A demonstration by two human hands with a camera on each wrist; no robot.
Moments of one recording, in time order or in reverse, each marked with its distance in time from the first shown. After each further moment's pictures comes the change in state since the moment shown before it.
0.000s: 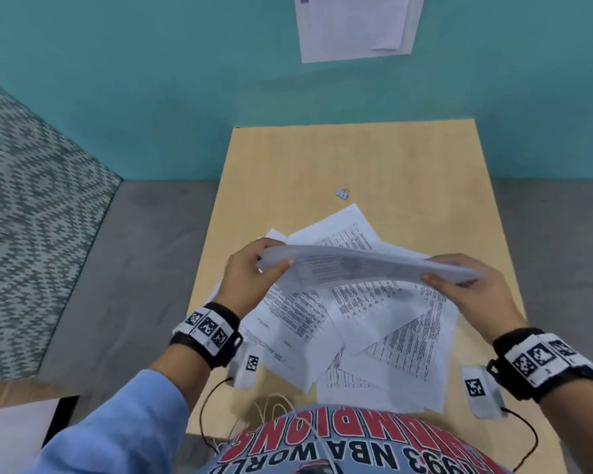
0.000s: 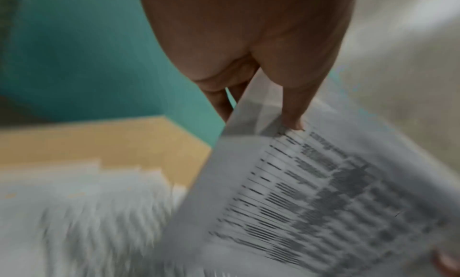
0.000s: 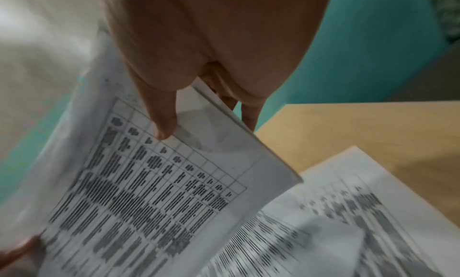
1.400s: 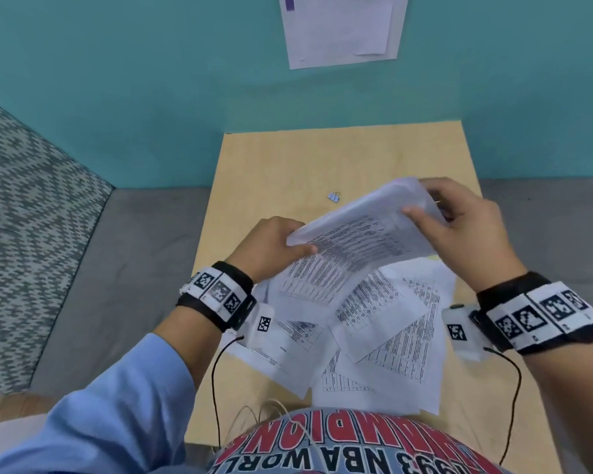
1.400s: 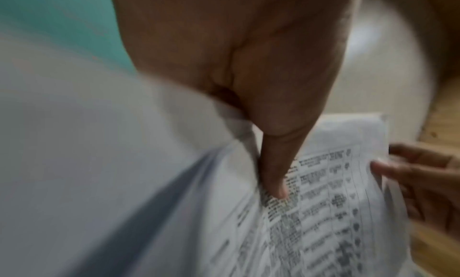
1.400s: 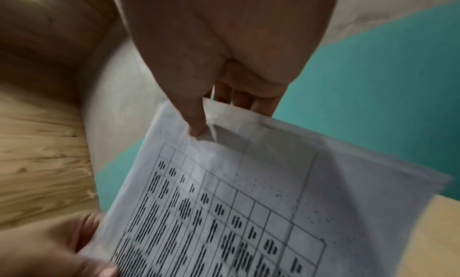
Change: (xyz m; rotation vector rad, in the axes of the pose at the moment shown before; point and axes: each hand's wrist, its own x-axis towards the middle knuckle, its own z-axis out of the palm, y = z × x) left_hand 0.050 0.068 0.013 0.372 -0.345 0.018; right_hand 0.033 -0.118 0.007 -0.287 0.113 -0.340
